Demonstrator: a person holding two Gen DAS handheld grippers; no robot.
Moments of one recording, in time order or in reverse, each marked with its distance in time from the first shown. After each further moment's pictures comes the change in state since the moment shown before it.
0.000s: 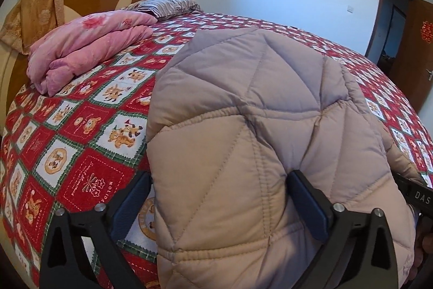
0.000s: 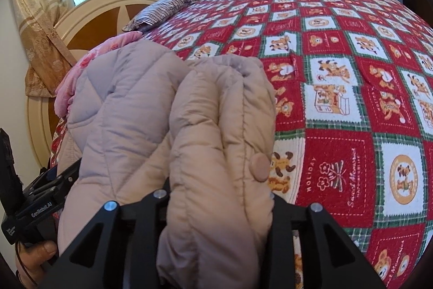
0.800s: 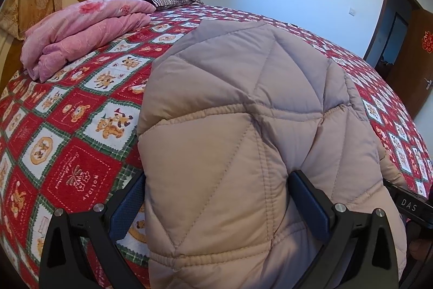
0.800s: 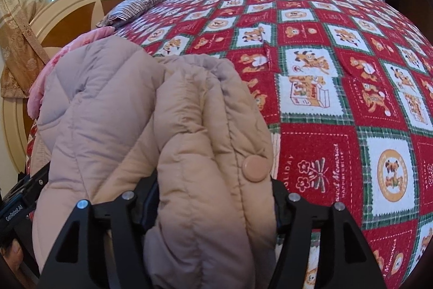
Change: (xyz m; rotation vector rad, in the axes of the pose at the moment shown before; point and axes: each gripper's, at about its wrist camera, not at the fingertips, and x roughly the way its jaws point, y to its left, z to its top) left arm 0.018 0.006 -0.002 -0.046 0.033 -0.055; right arm 0.016 -0.012 -0.001 0.024 0.024 -0.146
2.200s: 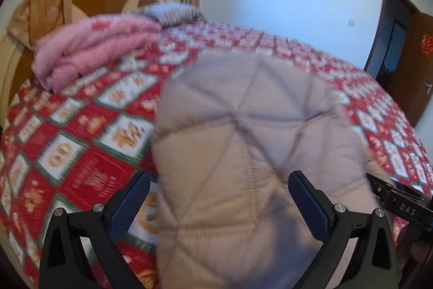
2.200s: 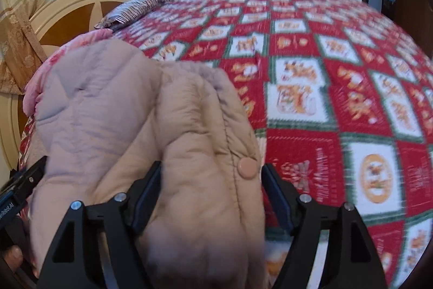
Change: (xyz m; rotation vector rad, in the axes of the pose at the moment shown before) left arm -0.058 -0.010 -0.003 0.022 -0.127 0.034; right arm -0.032 0.010 -0.003 -0.050 -0.061 -0.054
